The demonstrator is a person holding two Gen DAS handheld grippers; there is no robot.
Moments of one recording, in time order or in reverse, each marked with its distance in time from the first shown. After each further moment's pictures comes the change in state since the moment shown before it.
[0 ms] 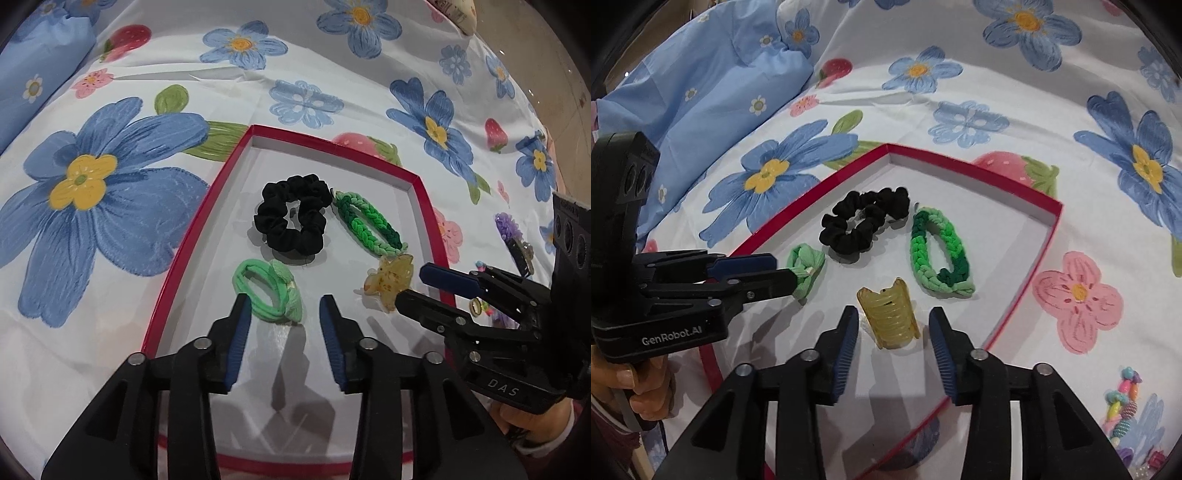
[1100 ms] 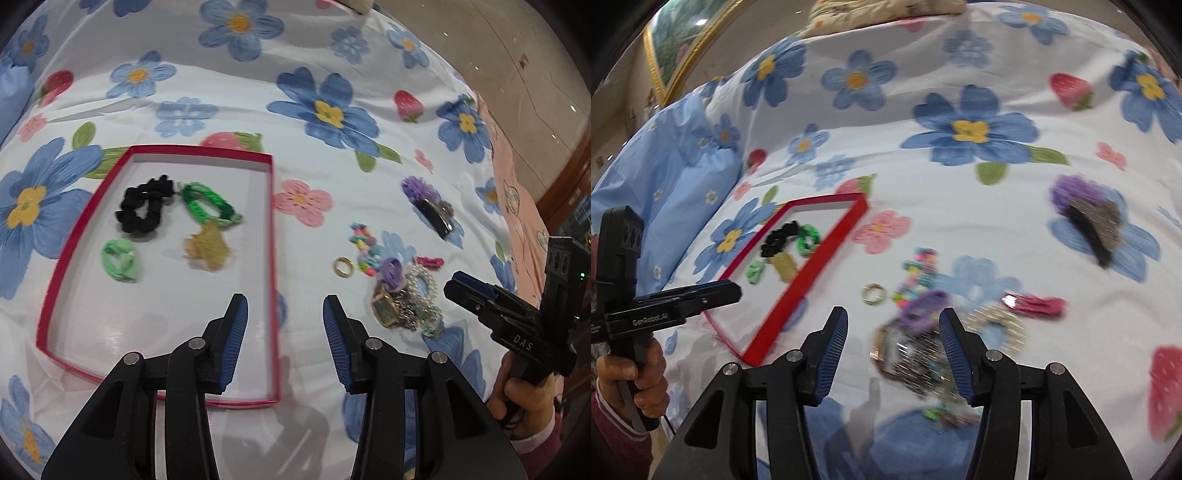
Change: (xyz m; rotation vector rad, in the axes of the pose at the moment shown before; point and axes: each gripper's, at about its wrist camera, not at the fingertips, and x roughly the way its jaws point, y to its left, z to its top) left arm -0.048 -0.128 -0.039 0.153 -0.013 -0.154; right arm -0.167 -0.106 -0.125 0.346 -0.203 -0.139
